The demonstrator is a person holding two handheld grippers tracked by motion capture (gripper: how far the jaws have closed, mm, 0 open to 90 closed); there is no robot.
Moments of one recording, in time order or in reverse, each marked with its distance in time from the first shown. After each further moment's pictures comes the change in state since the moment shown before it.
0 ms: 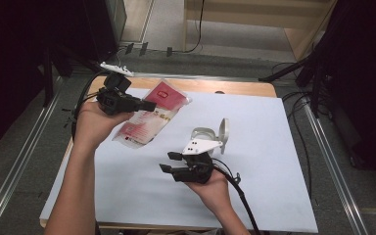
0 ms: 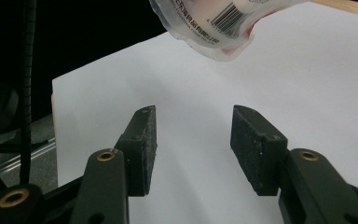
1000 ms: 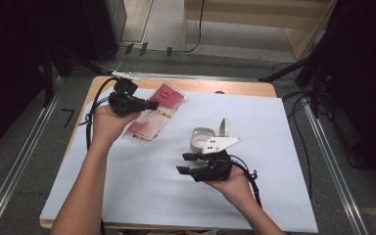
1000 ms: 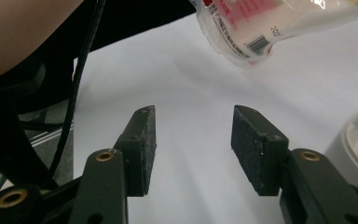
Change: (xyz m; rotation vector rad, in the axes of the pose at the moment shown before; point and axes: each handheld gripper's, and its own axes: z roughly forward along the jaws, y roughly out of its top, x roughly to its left) left arm 0.044 -0.017 0.051 -0.044 0.047 -0.061; right arm -0.029 -0.010 -0.037 0.043 0.094 -0.028
